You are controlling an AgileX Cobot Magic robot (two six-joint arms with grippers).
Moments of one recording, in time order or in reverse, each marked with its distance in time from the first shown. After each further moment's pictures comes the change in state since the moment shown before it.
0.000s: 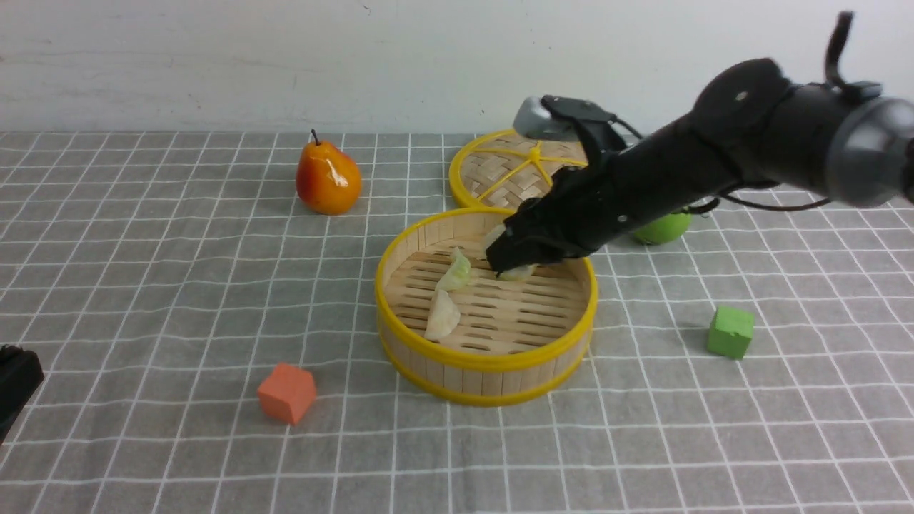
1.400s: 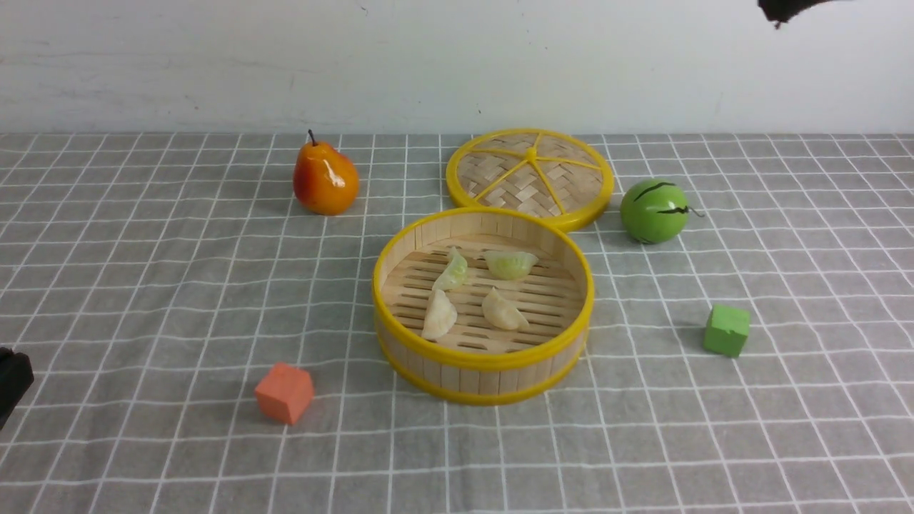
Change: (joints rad) right arm -0.069 -0.506 -0.318 -0.706 0.516 0.403; left arm 0.000 0.000 0.000 0.053 0.036 0.000
